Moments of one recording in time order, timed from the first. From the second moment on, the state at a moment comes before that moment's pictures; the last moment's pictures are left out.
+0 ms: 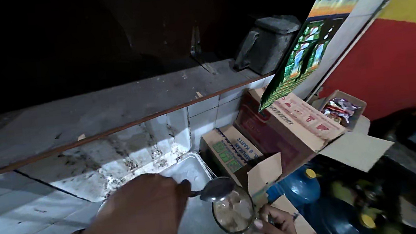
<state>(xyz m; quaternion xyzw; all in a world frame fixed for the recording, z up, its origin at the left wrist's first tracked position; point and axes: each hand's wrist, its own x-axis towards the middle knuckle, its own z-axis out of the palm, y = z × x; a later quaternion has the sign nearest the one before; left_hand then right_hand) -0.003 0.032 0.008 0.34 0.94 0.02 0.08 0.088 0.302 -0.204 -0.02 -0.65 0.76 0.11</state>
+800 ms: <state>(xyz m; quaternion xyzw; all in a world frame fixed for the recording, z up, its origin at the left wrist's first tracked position) -0.009 0.096 -0.322 0.21 0.83 0.01 0.51 0.149 0.357 -0.136 -0.02 -0.69 0.70 0.18</state>
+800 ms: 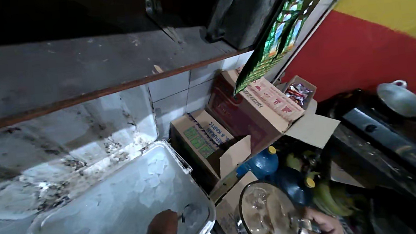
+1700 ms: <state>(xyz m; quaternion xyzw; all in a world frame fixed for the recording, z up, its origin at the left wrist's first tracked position) 0.038 0.008 -0.346 0.17 0.82 0.30 0.46 0.124 0.350 -0.164 0.00 -0.66 0.73 0.17</state>
